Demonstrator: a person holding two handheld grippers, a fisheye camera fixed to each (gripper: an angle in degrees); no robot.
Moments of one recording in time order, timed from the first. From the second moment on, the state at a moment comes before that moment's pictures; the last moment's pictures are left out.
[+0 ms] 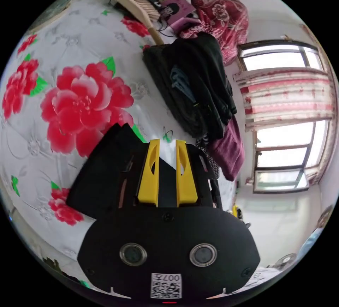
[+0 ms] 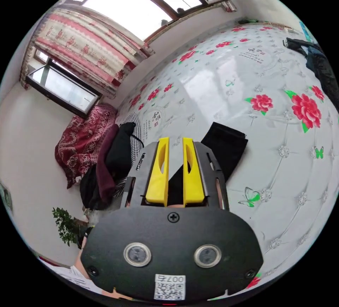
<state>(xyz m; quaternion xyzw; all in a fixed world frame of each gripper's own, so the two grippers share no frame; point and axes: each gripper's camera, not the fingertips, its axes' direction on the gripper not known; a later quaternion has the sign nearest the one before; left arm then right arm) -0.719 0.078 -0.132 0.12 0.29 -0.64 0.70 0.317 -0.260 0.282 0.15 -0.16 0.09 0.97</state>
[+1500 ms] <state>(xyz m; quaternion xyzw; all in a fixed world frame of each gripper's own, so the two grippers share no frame) -0.520 -0.025 -0.056 -0.08 0.13 -0.48 0.86 -0.109 -0.070 0.513 -0.15 -0.22 -0.42 0.87</state>
